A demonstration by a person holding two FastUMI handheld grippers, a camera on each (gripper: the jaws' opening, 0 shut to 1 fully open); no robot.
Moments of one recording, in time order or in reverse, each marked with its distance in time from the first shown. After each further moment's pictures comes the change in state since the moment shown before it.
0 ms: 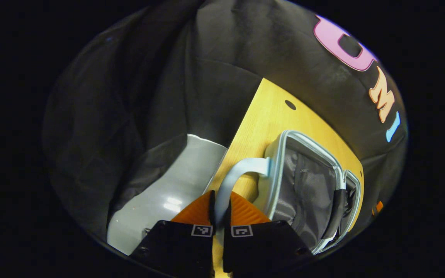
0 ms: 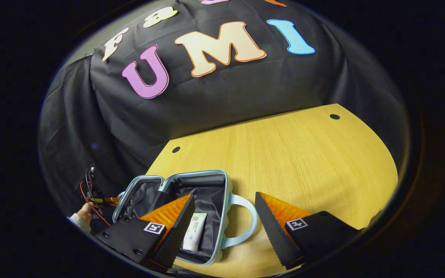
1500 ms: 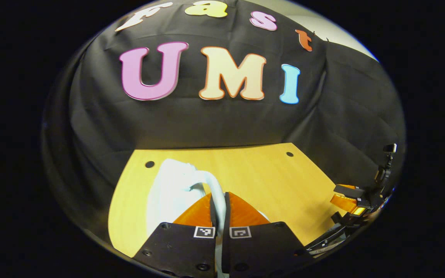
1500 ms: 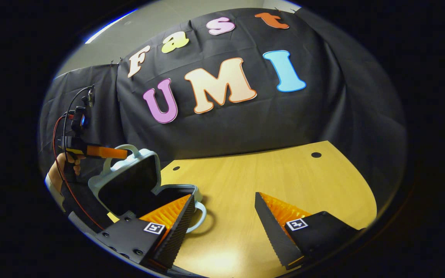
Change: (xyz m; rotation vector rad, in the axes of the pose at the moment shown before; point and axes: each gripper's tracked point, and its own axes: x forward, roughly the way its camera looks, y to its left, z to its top) left arm -0.163 -0.472 -0.037 0.559 -0.289 -0.347; right arm -0.117 -0.142 0.062 -0.115 -0.230 0.082
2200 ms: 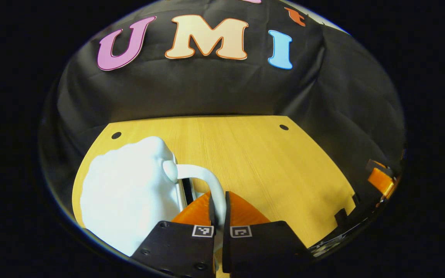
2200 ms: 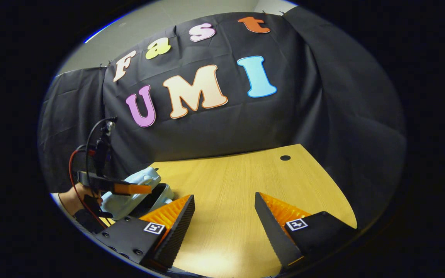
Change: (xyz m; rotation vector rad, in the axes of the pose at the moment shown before) left arm 0.117 -0.104 -0.117 -0.010 0.141 0.030; right arm -0.040 -0.093 0.008 0.004 -0.022 -0.100
